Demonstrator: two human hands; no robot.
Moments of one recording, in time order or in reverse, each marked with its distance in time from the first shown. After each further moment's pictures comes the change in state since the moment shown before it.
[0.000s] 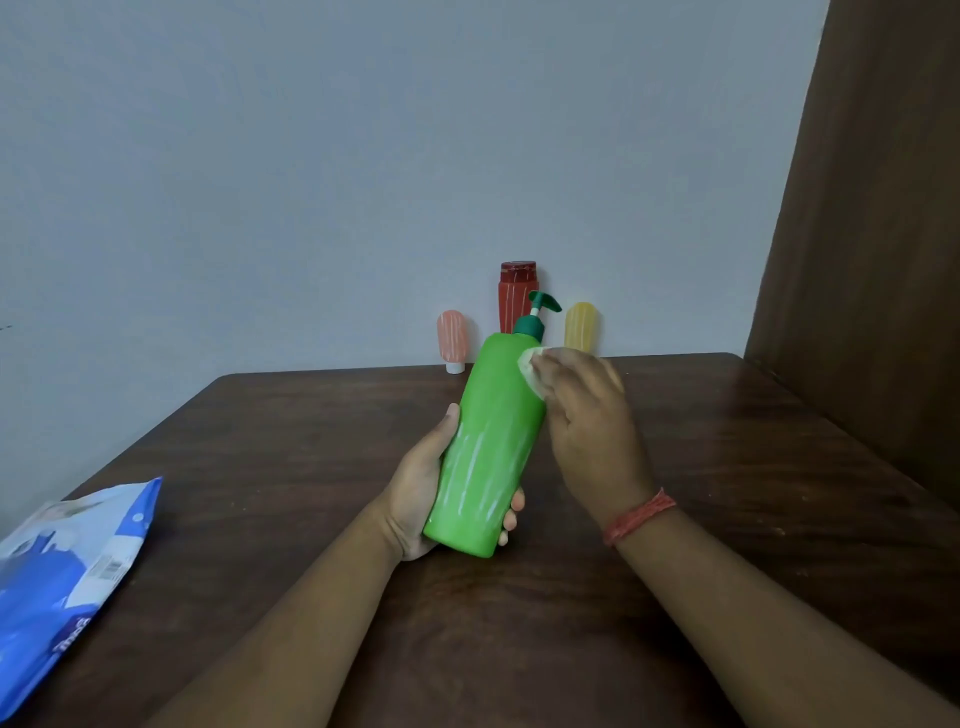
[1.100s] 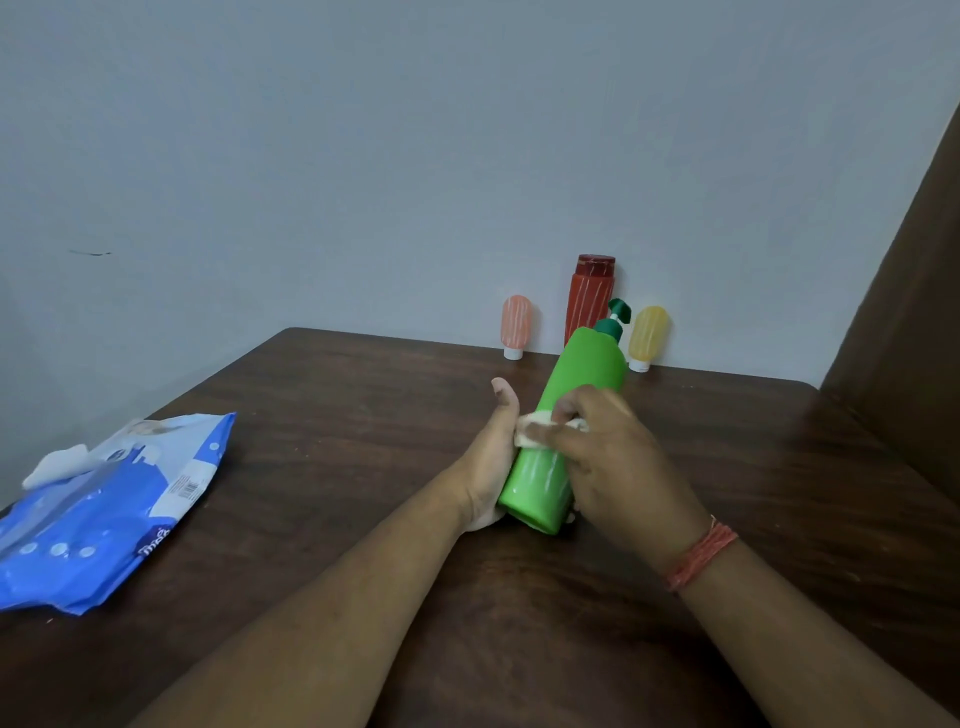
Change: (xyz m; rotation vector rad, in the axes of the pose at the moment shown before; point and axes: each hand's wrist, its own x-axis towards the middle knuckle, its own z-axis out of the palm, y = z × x) left_hand 0.013 0.001 0.009 -0.029 0.224 0.090; right_hand -0.012 -0.033 -0.001 0.017 -0.390 -0.271
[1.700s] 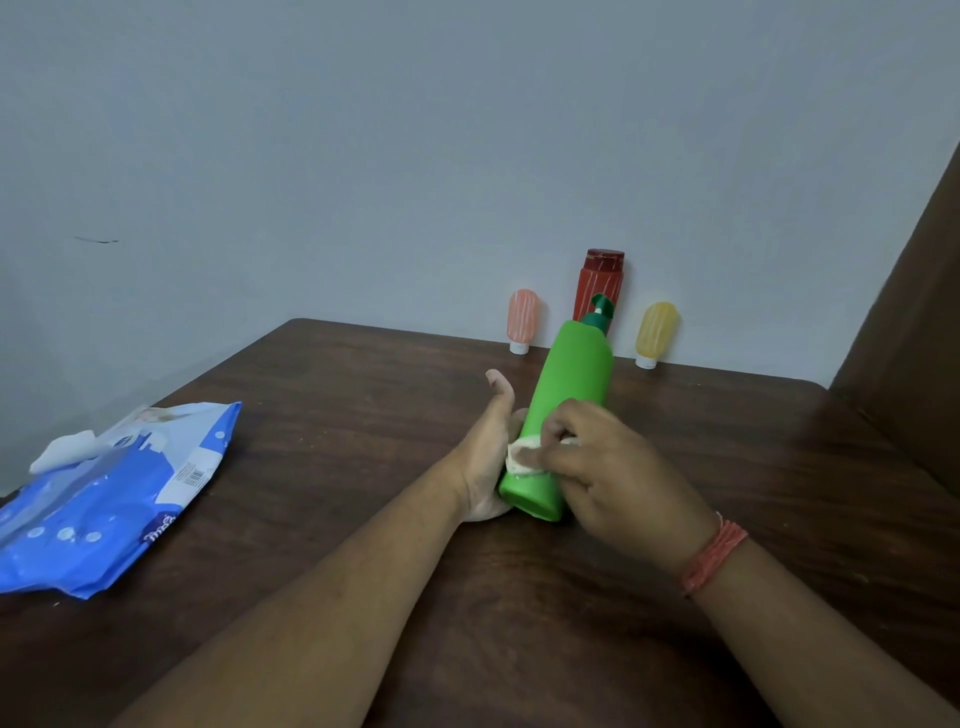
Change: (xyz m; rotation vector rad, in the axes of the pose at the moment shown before) left_hand 0.009 -0.001 -0.016 -0.055 0.072 -0.039; right_hand 0.000 -0.006 -0.007 0.114 -0.157 -0.095
